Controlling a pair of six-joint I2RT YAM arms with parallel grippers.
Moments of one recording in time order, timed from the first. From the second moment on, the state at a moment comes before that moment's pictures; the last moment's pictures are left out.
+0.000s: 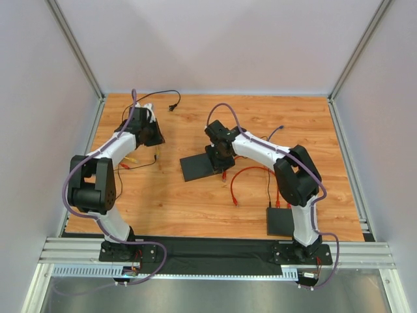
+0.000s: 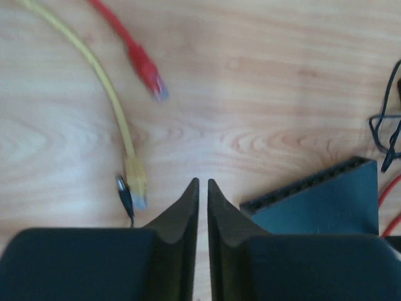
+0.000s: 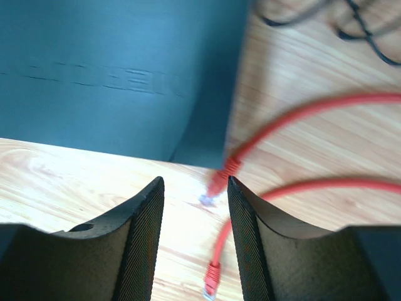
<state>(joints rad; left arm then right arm) -0.12 1.72 1.18 -0.28 0.17 -0.32 0.71 2.03 1.57 -0.77 -0.01 0.36</state>
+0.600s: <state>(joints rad) -0.22 1.74 0.99 -0.20 0.15 -0.49 0.62 2.01 1.55 -0.76 -0.01 0.38</state>
